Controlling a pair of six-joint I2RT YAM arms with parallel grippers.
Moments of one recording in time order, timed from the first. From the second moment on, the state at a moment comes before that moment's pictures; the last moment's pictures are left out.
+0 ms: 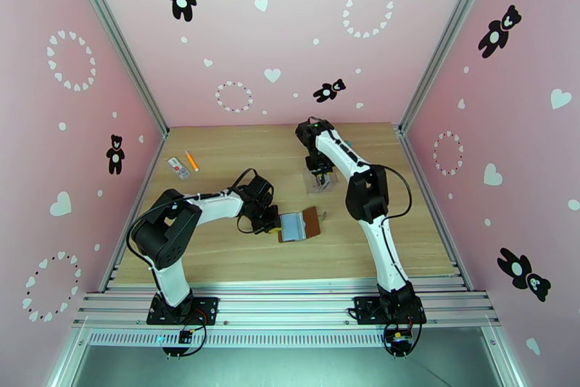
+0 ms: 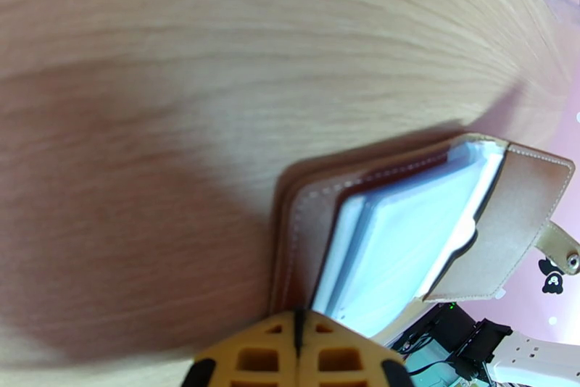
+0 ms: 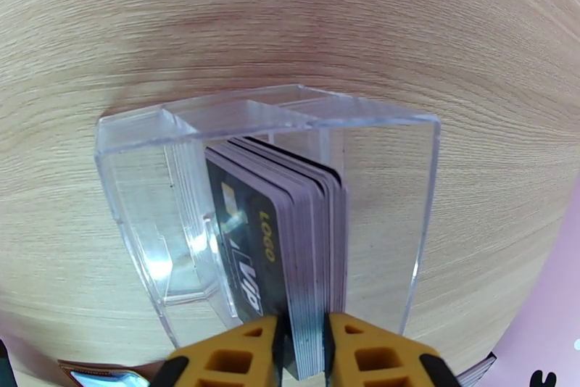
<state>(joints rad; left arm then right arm) -0.62 1.83 0.99 -0.39 0.52 -0.90 0.46 2.42 2.31 -1.48 0.29 0.36</state>
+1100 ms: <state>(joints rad) -0.64 1.83 0.99 -0.39 0.50 -0.90 0.41 2.41 2.30 -1.45 0.15 0.34</state>
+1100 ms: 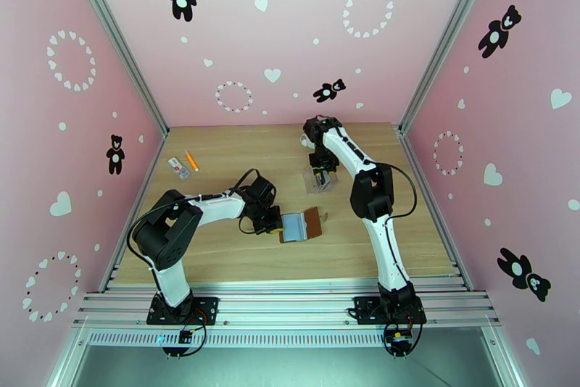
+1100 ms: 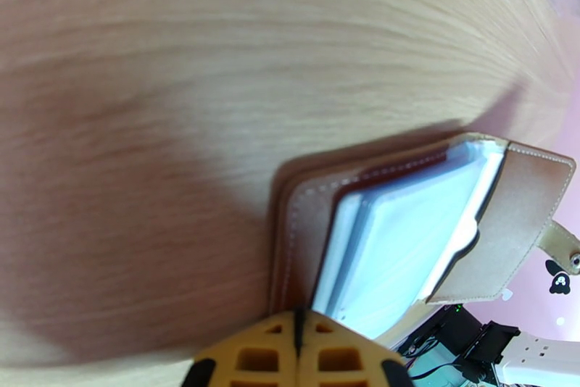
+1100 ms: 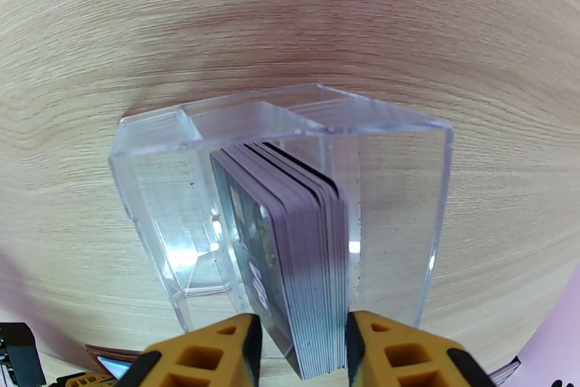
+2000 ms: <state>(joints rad) -0.65 1.83 1.01 -0.41 0.49 -0.90 0.41 2.41 2.30 -1.42 0.17 0.33</state>
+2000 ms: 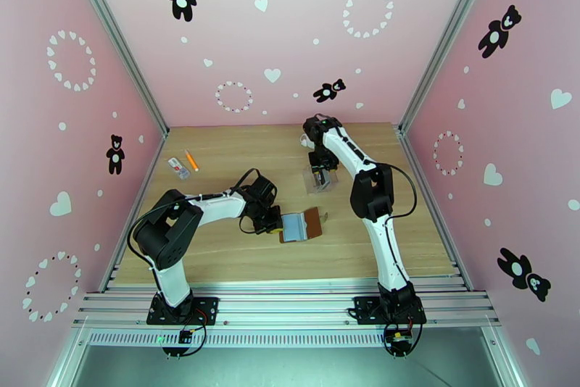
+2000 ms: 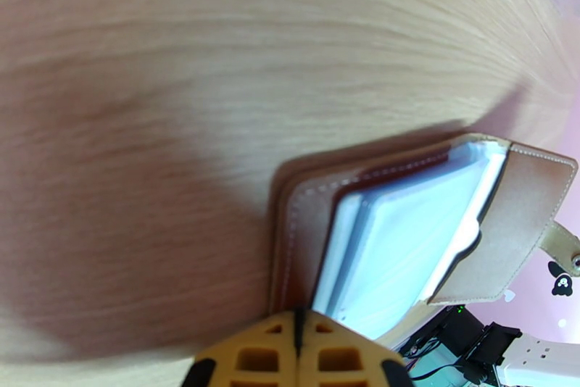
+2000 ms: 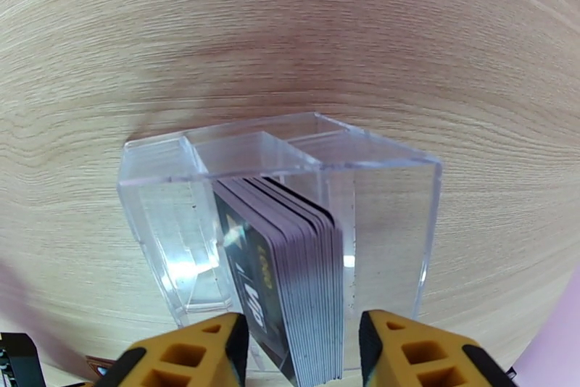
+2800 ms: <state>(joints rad) -0.65 1.83 1.01 -0.41 0.49 -0.90 0.39 2.41 2.27 -1.40 0.11 0.29</state>
